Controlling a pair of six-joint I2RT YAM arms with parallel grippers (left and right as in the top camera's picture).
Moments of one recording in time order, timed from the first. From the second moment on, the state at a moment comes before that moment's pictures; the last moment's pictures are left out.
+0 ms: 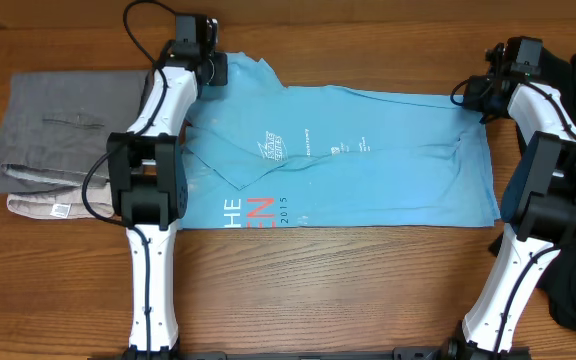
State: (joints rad) left arm -0.08 2.59 2.19 -0.53 0.00 -0.04; right arm -0.25 2.37 1.82 -0.52 -0.10 0.01
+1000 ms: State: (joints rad) left arm -0.08 2.28 2.18 -1.30 -0.05 -0.26; right arm -0.40 2.17 1.83 -1.10 -0.20 0.05
